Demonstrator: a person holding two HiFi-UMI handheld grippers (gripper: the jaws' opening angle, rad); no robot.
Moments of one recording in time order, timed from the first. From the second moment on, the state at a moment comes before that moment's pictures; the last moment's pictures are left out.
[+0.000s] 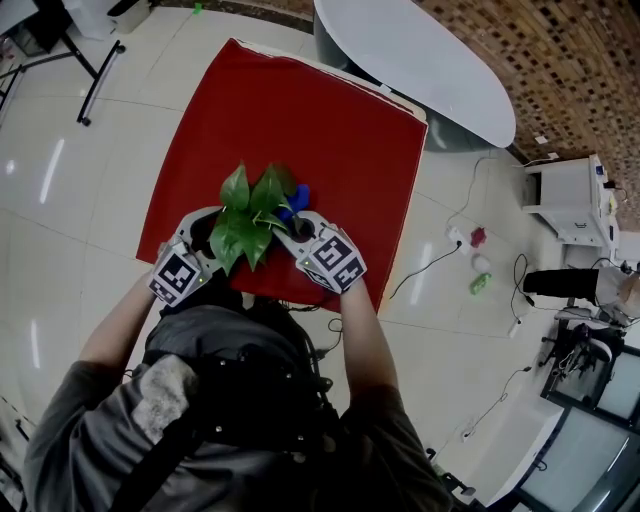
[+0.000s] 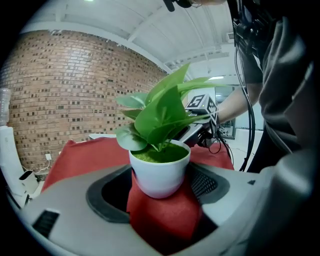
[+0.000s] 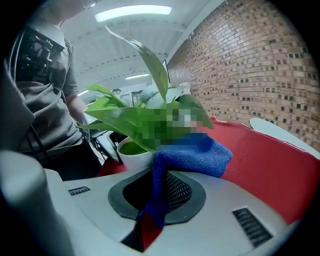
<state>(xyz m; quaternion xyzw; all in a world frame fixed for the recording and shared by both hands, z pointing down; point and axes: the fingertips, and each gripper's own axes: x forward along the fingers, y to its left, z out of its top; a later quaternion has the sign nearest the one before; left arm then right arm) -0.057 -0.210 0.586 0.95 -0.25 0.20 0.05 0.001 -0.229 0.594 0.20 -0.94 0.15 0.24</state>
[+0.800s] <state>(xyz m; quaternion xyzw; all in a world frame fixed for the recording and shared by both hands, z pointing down) -0.050 -0.213 0.594 0.95 -0.20 0.22 0.05 0.006 -0.186 0.598 0.23 -0.93 0.20 0.20</state>
